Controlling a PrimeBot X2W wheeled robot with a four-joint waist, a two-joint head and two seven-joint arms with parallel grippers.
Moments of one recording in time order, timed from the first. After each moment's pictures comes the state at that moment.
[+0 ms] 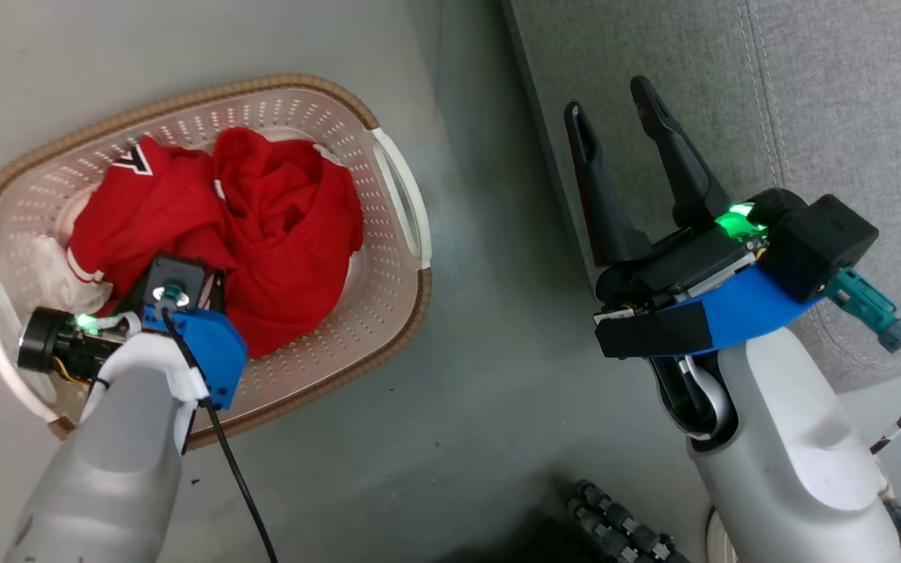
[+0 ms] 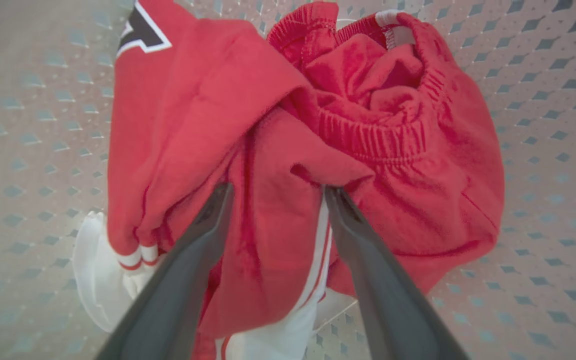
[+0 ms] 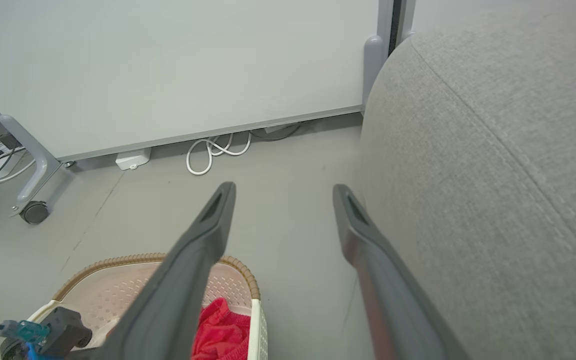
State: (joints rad) left arm -0.74 0.21 -0.36 1.10 -0.05 -0.01 -0.13; right arm -0.57 -0.05 0.29 0.15 0.35 0.13 -0.26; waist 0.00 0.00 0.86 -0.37
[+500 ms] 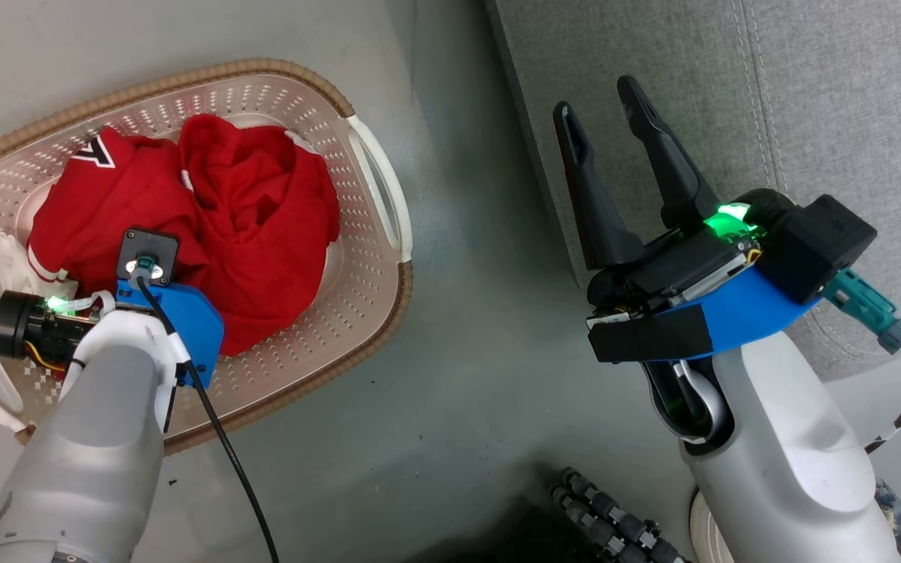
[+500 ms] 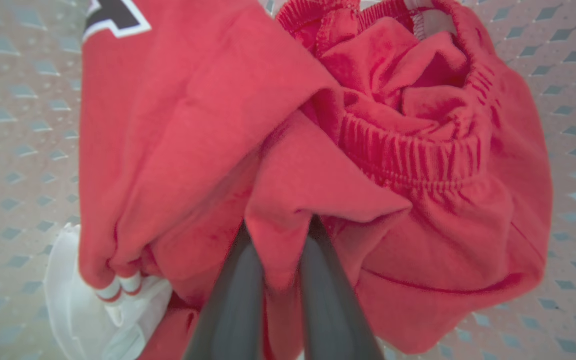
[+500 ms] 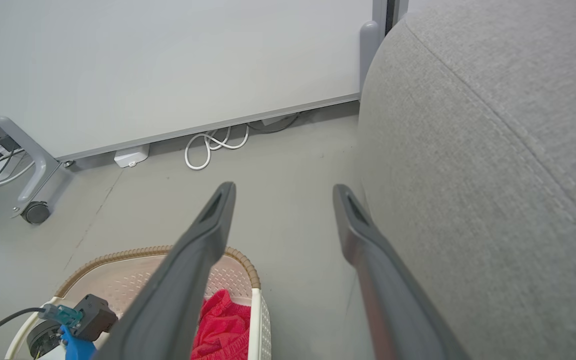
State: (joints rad) left arm -0.82 0.22 -0.36 1.18 -0.07 0.02 -0.11; right arm -0.57 -0.05 0.32 0.13 0.41 0.13 -0.26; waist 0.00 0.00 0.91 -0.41
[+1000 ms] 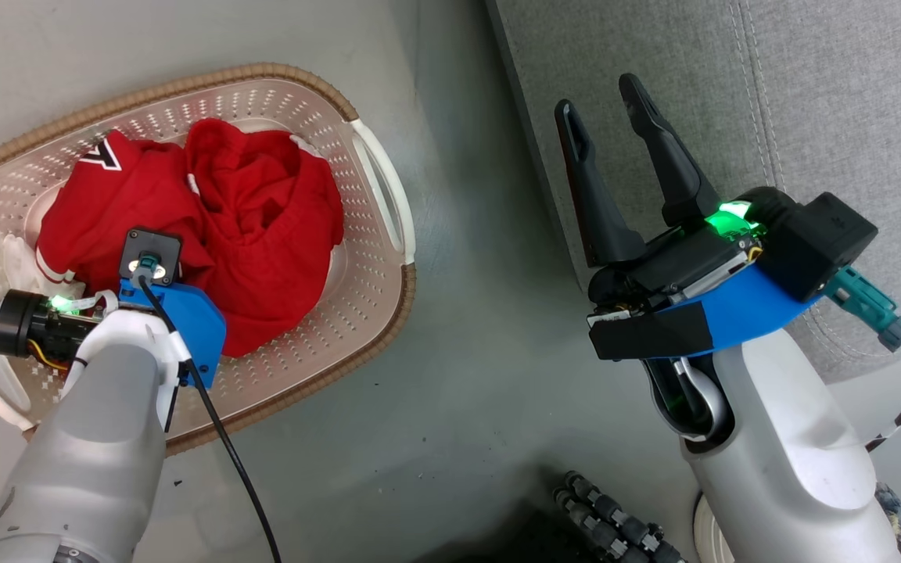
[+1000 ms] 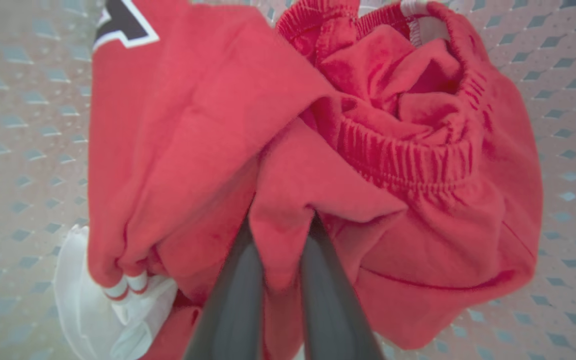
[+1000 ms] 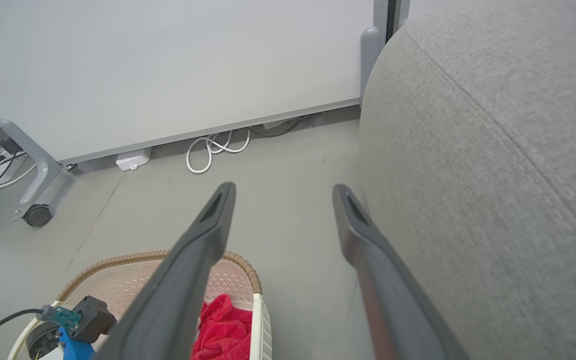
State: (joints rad) left arm -0.84 0.22 -0.38 1.22 -0.10 0.00 -0.12; right arm -0.57 -0.05 0.32 0.14 0.41 0.13 -0.26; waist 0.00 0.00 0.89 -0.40
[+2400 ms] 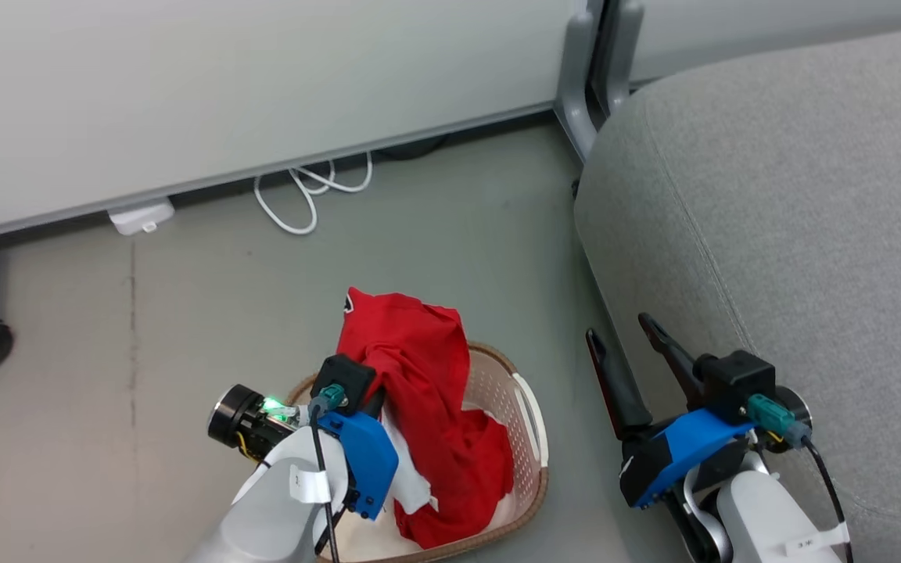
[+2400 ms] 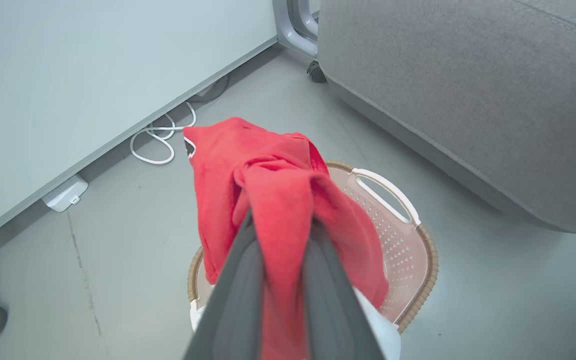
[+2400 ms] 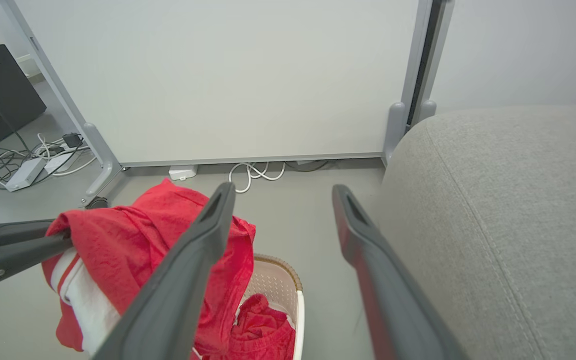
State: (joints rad) left arm -0.60 0.05 -0.65 1.08 -0.27 -0.12 -0.18; right arm -0.32 -0.05 0.21 0.44 0.17 0.13 -0.18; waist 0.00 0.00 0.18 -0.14
